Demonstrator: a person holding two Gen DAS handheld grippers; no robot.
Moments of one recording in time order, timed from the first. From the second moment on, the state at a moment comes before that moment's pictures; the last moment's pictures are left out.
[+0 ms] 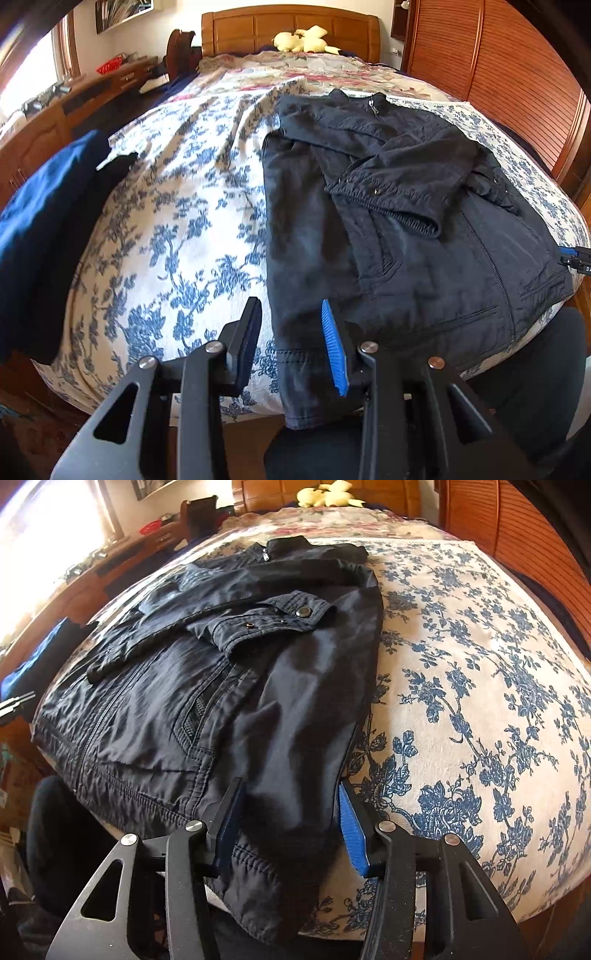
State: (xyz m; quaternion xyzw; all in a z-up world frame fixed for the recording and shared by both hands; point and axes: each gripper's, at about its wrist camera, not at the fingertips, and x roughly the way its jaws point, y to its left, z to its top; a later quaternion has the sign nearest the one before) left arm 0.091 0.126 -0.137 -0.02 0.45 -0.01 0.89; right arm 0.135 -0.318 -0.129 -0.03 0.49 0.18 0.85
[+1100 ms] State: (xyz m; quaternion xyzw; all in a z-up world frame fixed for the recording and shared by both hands) left arm 0.082 0.128 -0.159 -0.04 0.46 -0.04 0.88; right arm 0.135 -0.316 -0.128 0.00 0.48 0.17 0.86
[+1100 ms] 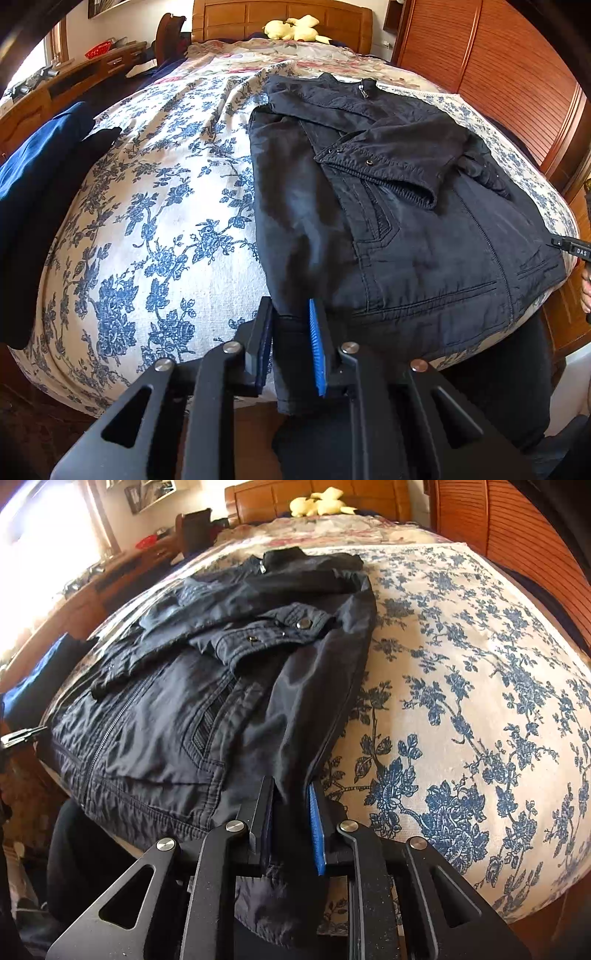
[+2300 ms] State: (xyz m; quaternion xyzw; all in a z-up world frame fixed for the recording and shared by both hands) left arm 0.078 0.126 -0.151 -0.04 0.46 -0.06 0.89; right arm 0.108 -0.321 -0.129 0.00 0.53 0.14 0.84
